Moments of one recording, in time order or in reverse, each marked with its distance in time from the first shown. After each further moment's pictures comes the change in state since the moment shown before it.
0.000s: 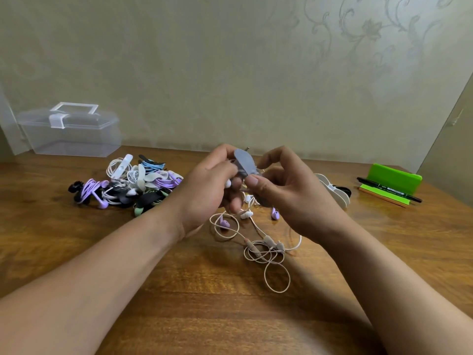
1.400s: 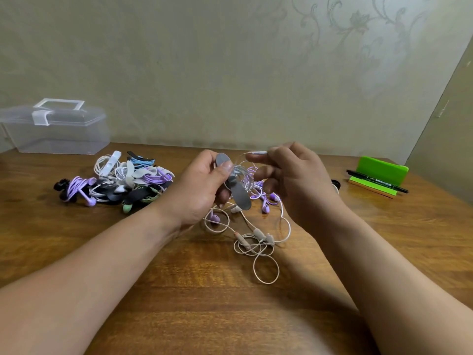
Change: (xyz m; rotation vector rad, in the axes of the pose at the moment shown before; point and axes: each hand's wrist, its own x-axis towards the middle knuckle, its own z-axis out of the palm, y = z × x) left_hand 0.011 -0.027 0.001 0.066 0.074 -0.019; right_hand 0.008 -0.006 -0.002 0.534 0.283 0.187
